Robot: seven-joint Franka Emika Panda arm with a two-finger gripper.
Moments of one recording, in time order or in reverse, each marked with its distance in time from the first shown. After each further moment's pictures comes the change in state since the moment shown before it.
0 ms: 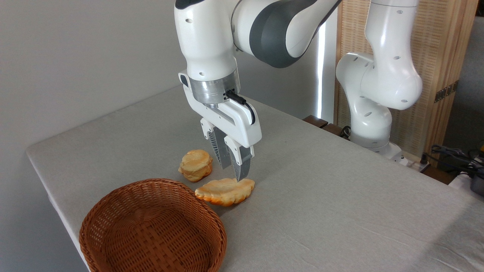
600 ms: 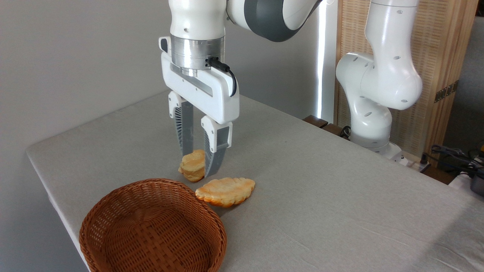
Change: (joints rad) arm 0.000 -0.001 -0.001 0.111 -0.009 0.142 0.000
